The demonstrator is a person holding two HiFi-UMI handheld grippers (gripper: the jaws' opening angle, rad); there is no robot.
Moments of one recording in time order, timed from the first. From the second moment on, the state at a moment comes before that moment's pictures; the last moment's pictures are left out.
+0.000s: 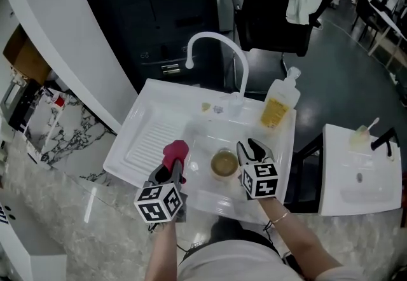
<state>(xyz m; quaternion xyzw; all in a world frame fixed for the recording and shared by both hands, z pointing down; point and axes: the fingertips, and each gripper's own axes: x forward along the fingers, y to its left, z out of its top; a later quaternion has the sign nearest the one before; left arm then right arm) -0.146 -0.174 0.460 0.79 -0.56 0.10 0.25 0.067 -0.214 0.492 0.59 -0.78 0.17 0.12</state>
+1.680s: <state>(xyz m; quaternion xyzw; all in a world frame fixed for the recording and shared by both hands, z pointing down) -0.167 -0.126 0.414 0.81 -0.56 0.09 0.15 0.030 -0.094 0.381 0.55 -0.83 0.11 0.01</state>
